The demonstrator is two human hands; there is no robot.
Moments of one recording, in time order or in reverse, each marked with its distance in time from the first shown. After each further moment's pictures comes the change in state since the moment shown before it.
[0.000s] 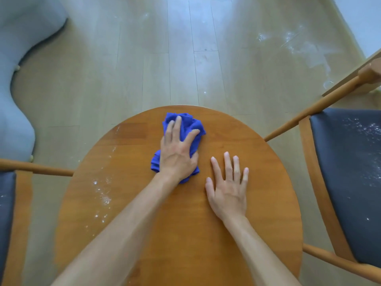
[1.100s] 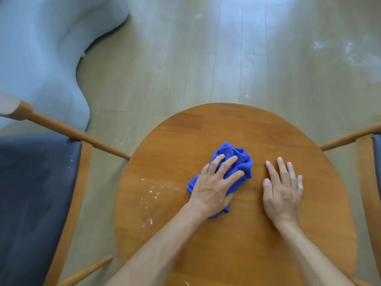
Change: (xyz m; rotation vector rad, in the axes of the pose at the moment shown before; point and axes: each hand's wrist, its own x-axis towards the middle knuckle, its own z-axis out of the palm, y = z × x) left_hand -0.101 -0.022 -0.032 0.037 -0.084 0.176; right_hand -0.003 0.003 0.001 0.223 0.145 0.018
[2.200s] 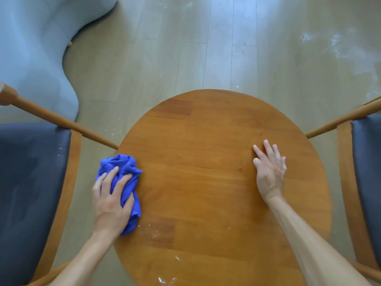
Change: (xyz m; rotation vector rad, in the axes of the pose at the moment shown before) left_hand -0.165 -0.087 -0.052 0.083 0.219 -0.652; right_hand 0.005 -0.003 -0.022 0.328 -0.165 0.123
